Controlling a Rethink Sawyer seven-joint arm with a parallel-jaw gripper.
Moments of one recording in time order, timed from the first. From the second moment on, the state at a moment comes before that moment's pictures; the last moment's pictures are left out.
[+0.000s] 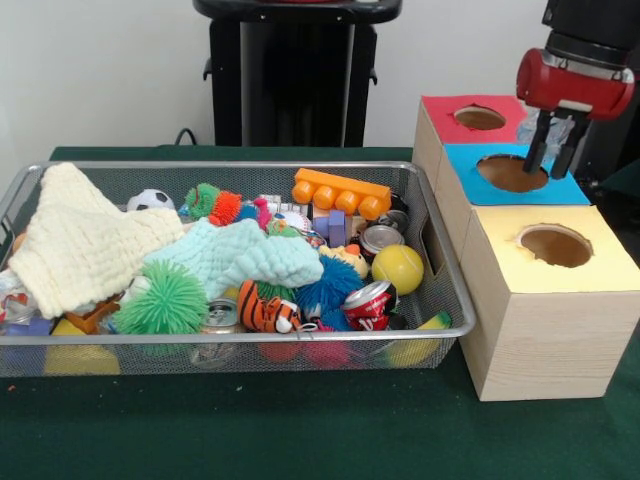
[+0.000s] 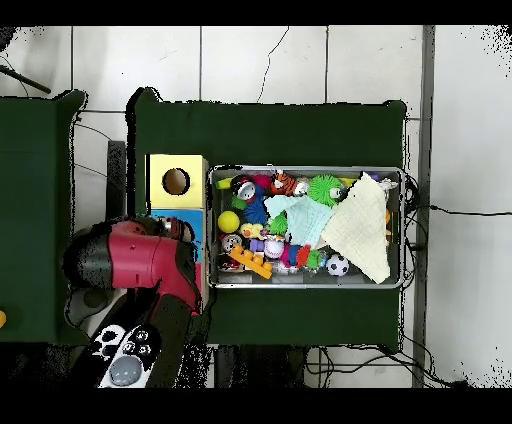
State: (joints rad) arm 0.45 -0.54 -0.43 1.60 0.34 0.44 1.67
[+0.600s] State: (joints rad) arm 0.46 -0.56 -0.43 1.65 0.37 0.41 1.67
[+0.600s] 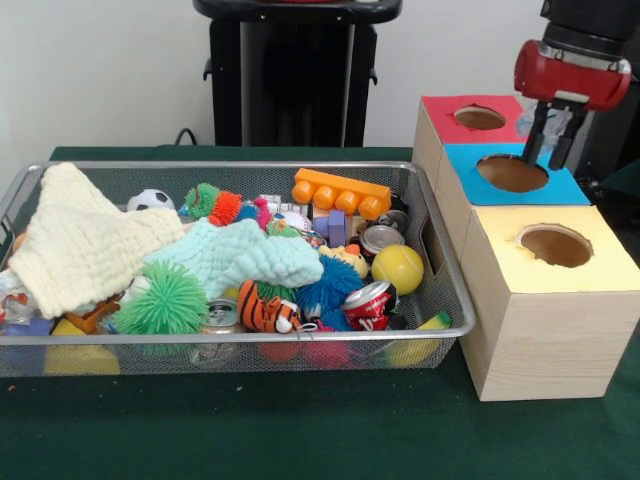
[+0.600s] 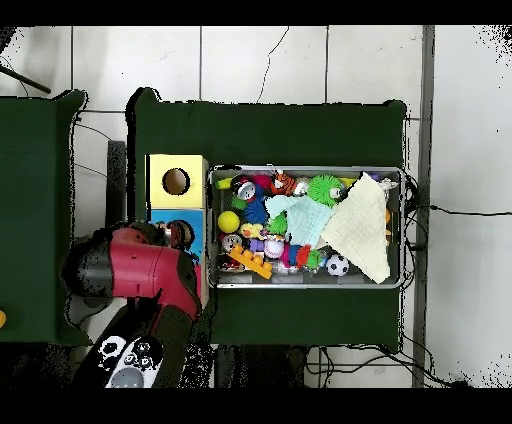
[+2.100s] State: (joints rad) arm 0.43 -0.52 -0.42 1.71 0.39 0.30 1.67
